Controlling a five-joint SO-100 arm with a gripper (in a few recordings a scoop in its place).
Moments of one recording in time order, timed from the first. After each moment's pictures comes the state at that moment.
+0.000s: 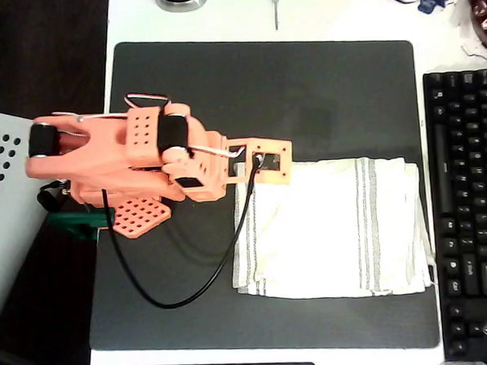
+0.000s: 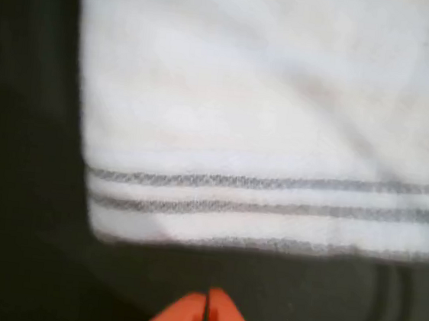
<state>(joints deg) 0.0 171.1 163.4 83.5 -87.6</state>
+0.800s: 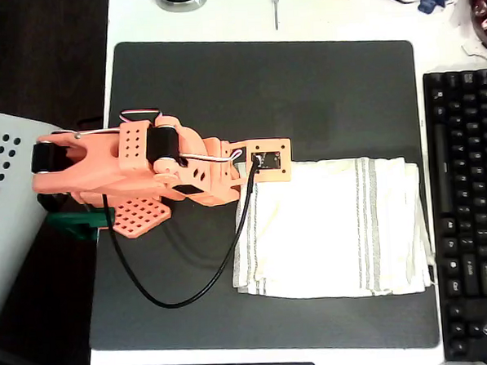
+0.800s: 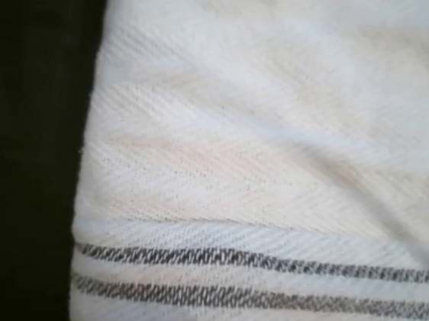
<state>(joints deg) 0.2 190.7 179.6 78.7 -89.1</state>
